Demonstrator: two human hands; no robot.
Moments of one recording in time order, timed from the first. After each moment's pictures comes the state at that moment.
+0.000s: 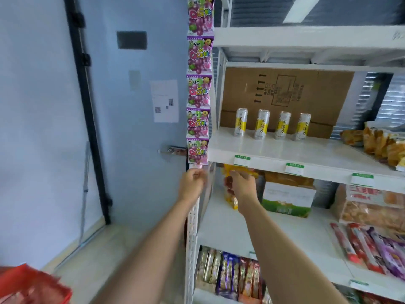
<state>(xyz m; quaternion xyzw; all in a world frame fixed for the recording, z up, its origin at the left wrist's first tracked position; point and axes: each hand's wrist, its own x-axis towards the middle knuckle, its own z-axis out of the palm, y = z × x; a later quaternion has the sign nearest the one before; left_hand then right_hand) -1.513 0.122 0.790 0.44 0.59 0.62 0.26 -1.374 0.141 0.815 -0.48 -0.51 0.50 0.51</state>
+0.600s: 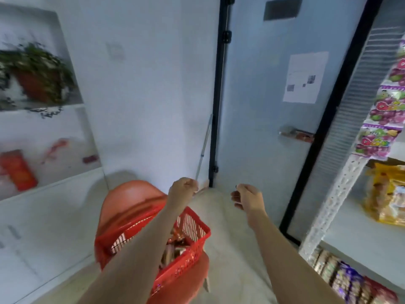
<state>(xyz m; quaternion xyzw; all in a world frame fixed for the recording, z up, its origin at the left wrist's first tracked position) -1.856 -0.209 0.690 0.22 0.76 0.58 0.18 -1.707 -0.075 0.699 -0.40 -0.60 0.63 0.28</state>
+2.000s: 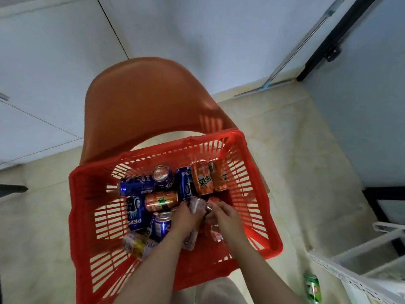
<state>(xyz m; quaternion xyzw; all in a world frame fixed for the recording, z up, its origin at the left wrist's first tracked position) -2.038 -0.179 0.259 -0.17 0.83 0.32 0.42 -1.995 -0.058 0.315 -0.43 -0.60 0.64 -0.23</state>
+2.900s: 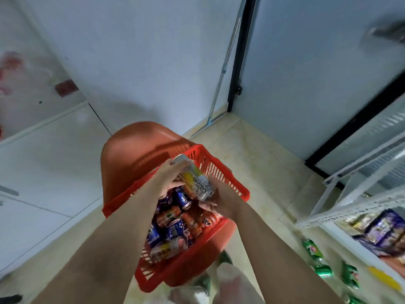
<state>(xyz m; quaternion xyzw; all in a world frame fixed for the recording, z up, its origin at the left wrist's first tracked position) -2.089 -0.209 0.502 0.00 0.71 0.55 0.44 -1.943 -0.100 0.490 -0.42 -0.39 0.81 -0.09</state>
